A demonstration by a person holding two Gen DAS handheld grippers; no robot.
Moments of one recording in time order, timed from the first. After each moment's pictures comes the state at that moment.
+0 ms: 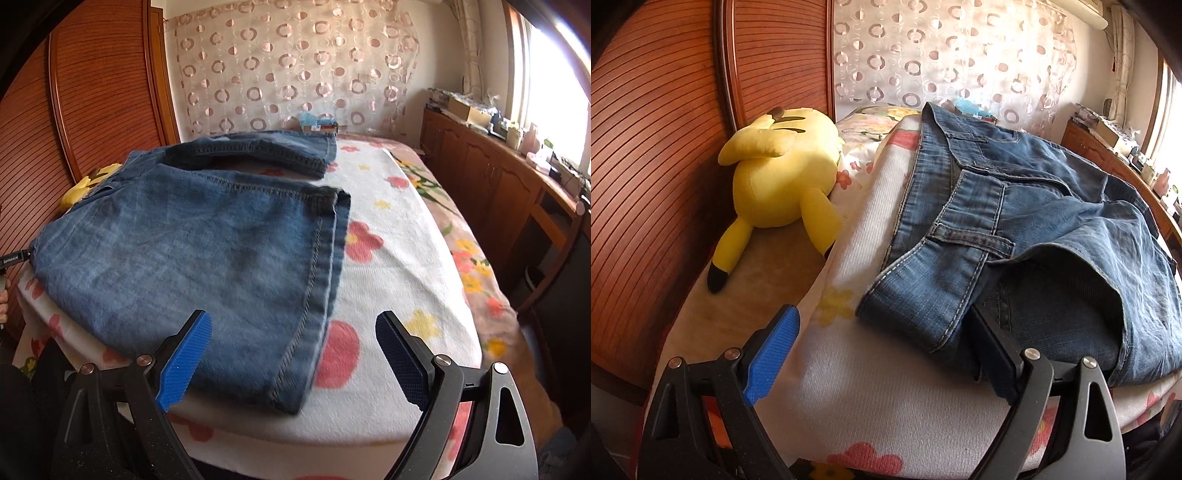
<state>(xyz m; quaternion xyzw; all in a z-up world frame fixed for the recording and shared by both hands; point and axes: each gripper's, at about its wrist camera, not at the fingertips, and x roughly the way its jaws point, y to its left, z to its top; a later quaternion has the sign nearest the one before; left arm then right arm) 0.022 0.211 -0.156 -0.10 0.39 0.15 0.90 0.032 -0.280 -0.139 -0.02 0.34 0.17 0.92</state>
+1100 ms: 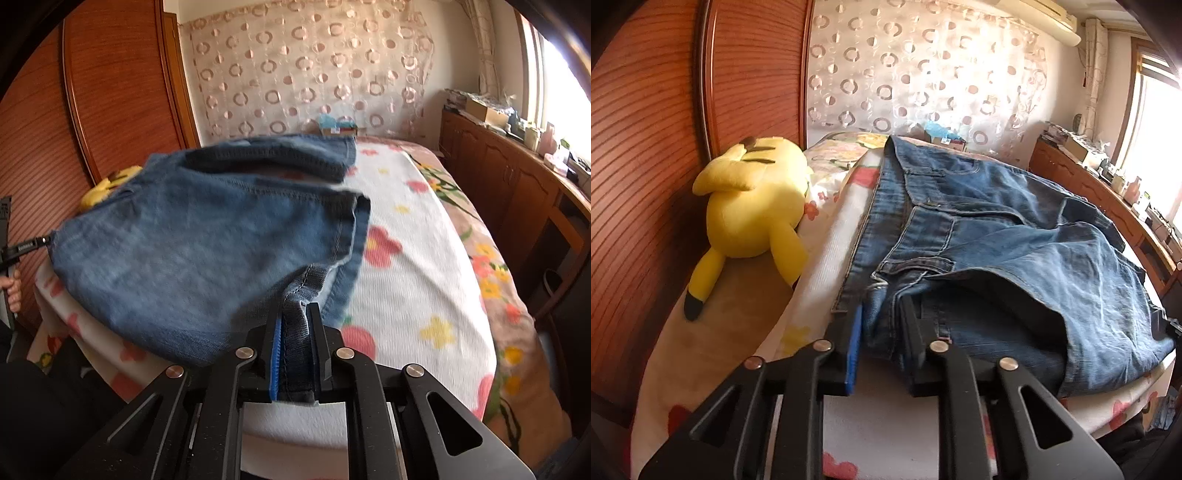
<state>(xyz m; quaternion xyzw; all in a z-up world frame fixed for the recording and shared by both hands) 0.017 0.195 -0.127 -0.10 0.34 0.10 0.93 0.033 -0.272 -0.121 -0.02 0.33 0.21 0.92</state>
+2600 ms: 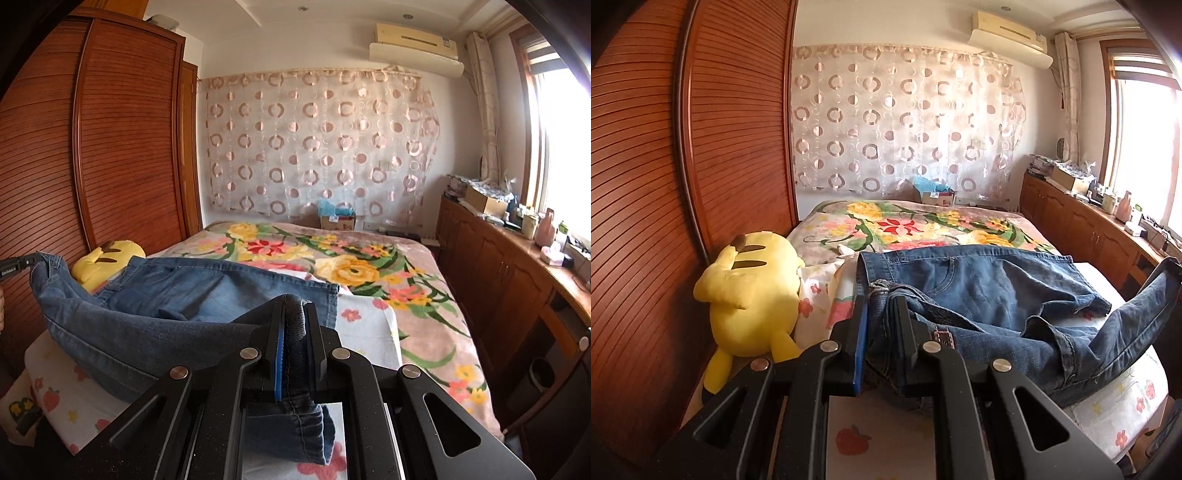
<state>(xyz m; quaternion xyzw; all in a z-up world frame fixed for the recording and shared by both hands) 0.073 0.180 -0.020 -0.04 0.25 0.10 0.96 0.120 -0.262 -0.038 -0.04 0.19 0.20 0.96</state>
